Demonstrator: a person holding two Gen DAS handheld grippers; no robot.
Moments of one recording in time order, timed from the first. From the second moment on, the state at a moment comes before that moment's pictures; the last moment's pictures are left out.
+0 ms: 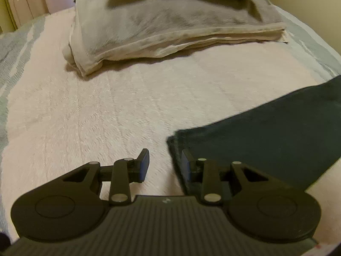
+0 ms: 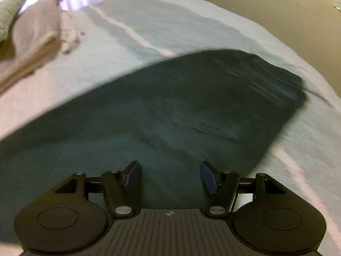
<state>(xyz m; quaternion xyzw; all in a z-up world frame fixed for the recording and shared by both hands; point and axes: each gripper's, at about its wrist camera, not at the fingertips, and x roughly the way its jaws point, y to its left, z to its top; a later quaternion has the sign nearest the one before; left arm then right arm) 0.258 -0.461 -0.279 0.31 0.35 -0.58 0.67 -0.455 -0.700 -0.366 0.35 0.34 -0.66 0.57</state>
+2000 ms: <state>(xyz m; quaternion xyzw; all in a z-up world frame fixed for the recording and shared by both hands) 0.234 -0.349 -0.307 0.52 0.15 -0.68 0.50 0.055 -0.479 -0.396 -0.09 0.45 -0.22 0.86</state>
